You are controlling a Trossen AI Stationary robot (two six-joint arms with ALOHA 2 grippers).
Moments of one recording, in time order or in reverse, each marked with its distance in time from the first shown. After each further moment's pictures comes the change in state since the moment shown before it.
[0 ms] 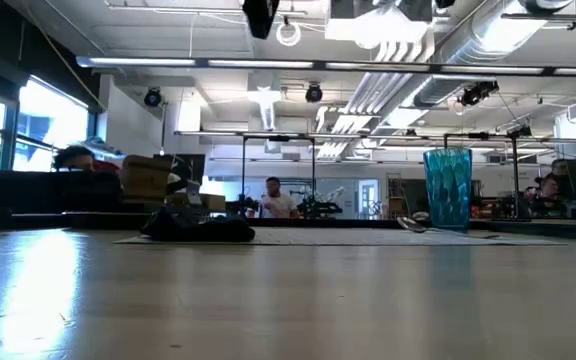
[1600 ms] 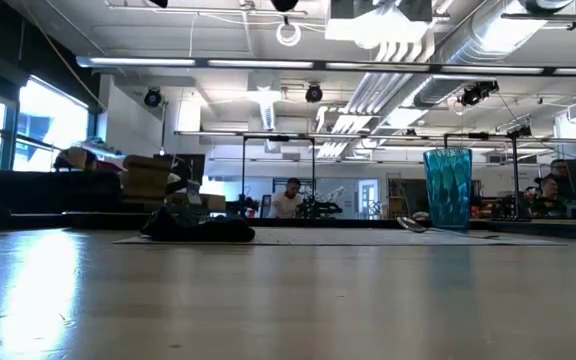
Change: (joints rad) left arm 0.113 0.005 0.000 0.123 0.560 -0.238; right arm -0.168 0.013 0.000 0.418 -0.758 -0.521
